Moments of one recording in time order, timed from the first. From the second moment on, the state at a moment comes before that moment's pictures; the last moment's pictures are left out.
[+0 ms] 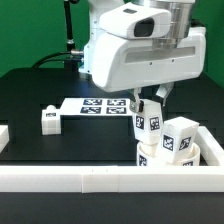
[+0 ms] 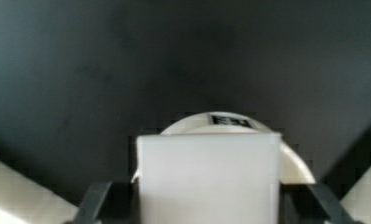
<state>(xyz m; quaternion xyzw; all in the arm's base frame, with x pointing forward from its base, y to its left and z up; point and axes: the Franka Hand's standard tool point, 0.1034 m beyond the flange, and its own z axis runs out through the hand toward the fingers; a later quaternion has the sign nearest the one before) 0.574 0.042 0.084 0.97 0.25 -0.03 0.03</state>
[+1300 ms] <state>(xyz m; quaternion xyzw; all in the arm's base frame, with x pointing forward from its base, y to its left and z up) 0.574 0.052 0.082 0.89 -0.45 -0.04 -0.03</state>
